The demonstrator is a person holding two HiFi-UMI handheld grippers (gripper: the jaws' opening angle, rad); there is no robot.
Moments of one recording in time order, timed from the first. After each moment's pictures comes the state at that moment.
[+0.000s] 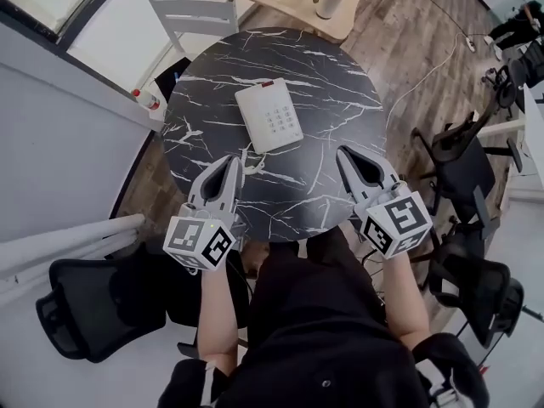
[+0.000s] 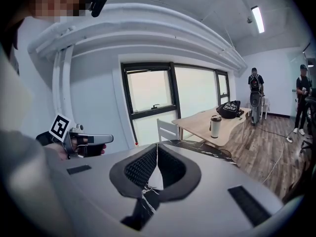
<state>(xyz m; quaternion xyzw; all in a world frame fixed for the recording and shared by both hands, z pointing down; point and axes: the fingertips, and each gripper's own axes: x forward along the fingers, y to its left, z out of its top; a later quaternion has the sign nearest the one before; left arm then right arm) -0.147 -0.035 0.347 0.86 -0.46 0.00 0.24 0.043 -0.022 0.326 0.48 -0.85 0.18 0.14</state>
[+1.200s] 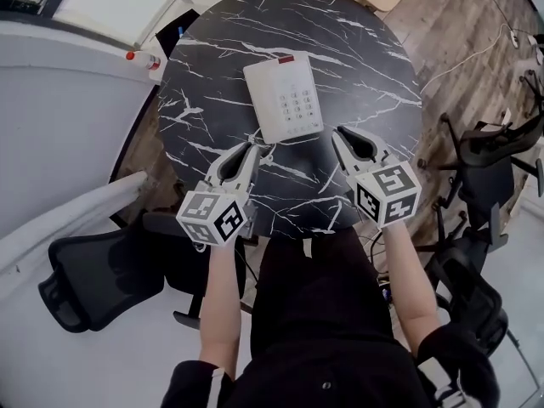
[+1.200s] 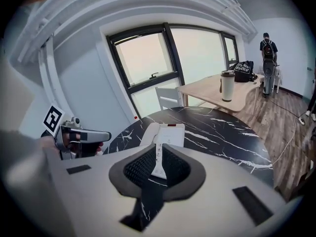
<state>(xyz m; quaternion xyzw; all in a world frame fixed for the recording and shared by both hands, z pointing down) -0.125 -0.079 0.495 0.80 -0.46 0.09 0.38 0.035 -0.103 0.491 0.40 -0.83 0.30 0.24</state>
